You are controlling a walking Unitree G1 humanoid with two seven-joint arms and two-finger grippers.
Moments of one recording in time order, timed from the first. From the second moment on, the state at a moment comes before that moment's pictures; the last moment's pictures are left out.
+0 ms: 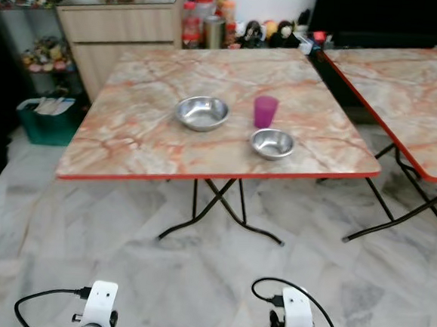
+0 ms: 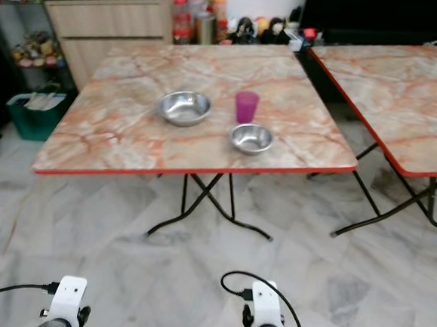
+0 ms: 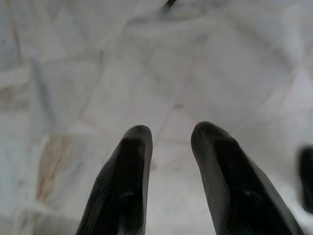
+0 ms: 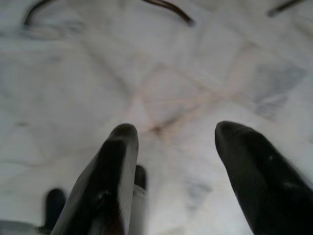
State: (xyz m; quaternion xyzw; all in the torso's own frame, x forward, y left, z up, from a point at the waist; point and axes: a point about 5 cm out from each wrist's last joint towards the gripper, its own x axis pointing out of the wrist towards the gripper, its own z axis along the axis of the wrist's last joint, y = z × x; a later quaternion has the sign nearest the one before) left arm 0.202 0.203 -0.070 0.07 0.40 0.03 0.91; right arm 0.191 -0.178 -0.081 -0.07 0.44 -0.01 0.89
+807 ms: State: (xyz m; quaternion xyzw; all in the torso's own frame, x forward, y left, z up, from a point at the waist) left arm 0.199 0.203 -0.071 0.07 0.40 0.05 0.91; right arm 0.197 -0.192 -0.077 -0.07 0.44 -0.04 0.90
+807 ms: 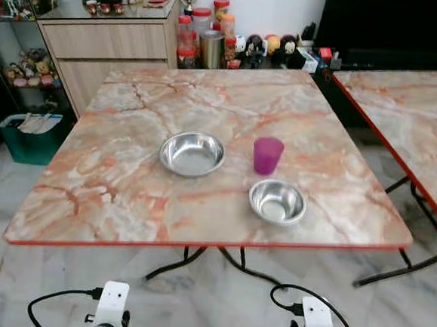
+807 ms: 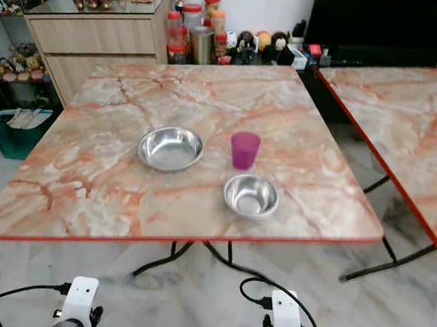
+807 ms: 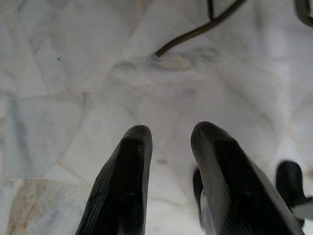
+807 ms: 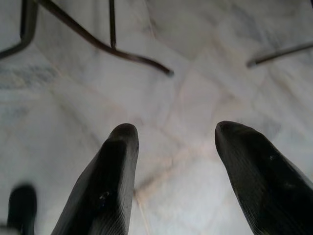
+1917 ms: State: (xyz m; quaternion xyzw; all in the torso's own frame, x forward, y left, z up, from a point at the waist) left arm 0.276 0.351 0.105 0.13 -0.04 0.42 0.89; right arm 0.187 -0.184 -0.083 -0.06 0.46 -0.03 0.89
